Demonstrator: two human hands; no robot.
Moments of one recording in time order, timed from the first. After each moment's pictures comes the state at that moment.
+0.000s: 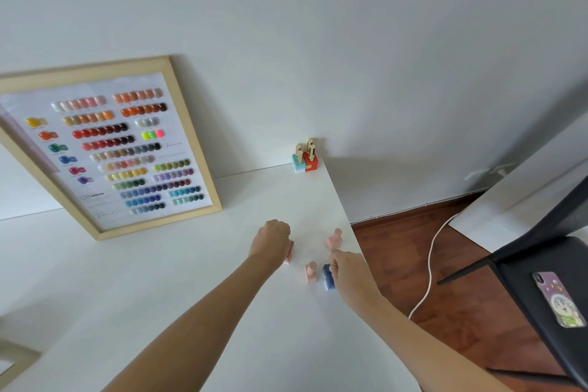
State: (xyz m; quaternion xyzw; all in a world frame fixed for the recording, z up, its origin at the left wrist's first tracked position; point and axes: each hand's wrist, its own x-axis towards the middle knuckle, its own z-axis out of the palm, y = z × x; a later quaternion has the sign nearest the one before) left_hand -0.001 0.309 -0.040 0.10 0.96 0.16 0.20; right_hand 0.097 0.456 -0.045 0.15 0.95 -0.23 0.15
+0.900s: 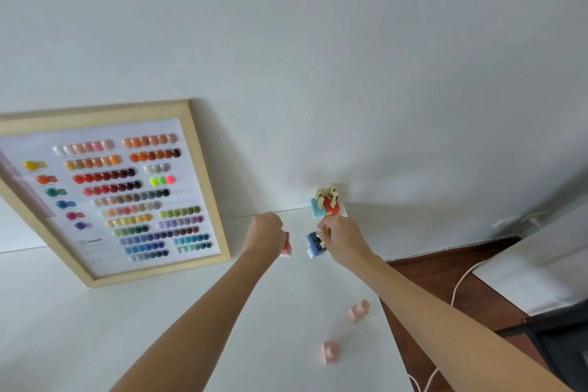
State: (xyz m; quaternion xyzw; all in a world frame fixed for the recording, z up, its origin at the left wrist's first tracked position) left_hand -0.133 0.292 -0.016 -0.01 0.92 0.36 0.16; right_hand -0.090 0.454 -0.002 0.08 0.95 -0.29 0.09
